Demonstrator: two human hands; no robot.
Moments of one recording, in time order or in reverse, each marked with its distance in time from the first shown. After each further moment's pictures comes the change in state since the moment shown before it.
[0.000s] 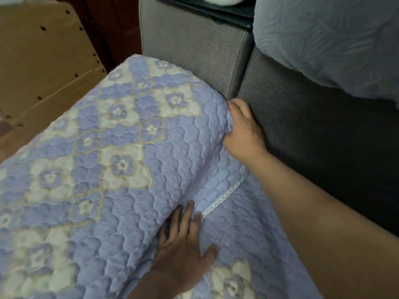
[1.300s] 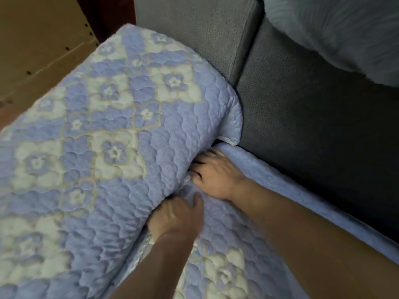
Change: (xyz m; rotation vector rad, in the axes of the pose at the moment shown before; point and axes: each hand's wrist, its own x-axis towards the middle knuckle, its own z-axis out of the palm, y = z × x) left_hand 0.038 0.033 -0.064 -0.116 -0.200 -0.609; right_hand -0.074 0.026 0.082 -0.304 -0.372 -0.565
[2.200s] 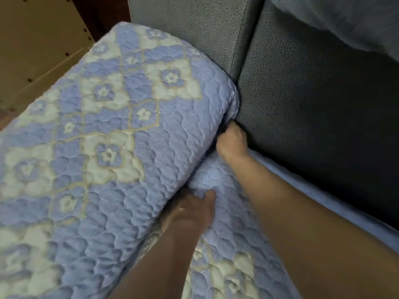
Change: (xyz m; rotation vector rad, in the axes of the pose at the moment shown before) left_hand 0.033 0.019 0.023 -0.095 -0.177 -0.028; right_hand 0.050 0.027 -0.034 0.692 0.223 1.046
